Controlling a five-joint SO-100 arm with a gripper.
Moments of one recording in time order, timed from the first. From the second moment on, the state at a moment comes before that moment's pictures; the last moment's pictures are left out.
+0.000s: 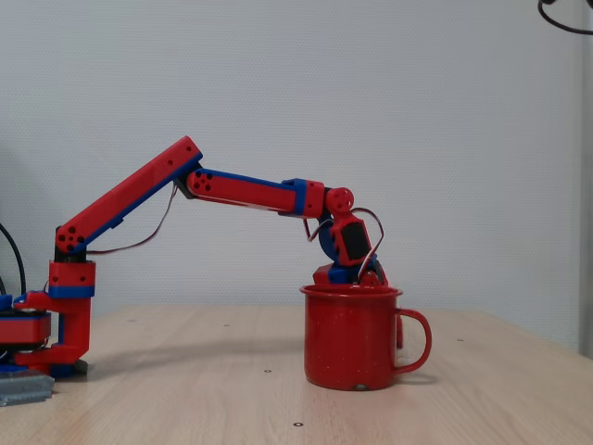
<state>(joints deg) -21.4 36.9 43.9 63.0 42.3</state>
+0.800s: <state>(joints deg) -20.9 36.9 43.9 62.4 42.2</state>
